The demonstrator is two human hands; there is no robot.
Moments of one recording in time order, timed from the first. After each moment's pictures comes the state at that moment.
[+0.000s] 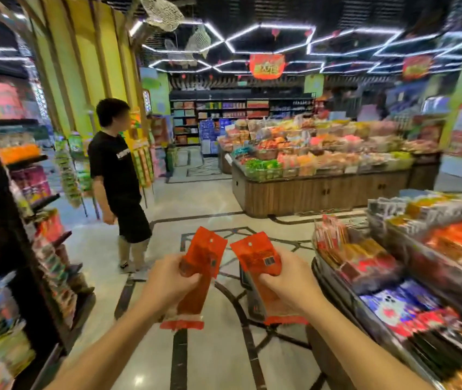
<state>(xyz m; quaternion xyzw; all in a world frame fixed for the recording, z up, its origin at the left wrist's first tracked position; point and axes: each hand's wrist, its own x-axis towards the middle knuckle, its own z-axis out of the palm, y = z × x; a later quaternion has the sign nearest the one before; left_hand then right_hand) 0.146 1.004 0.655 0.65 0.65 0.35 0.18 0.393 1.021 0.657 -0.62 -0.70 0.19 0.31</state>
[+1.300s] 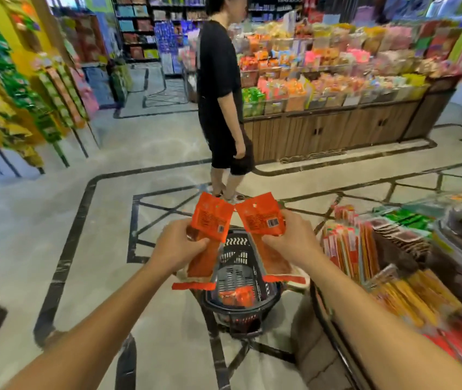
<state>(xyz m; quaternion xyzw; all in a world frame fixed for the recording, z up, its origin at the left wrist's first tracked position) 0.267 1.694 0.538 0.68 0.63 0.29 0.23 0.517 1.688 0.540 -0.67 -0.64 0.22 0.30</state>
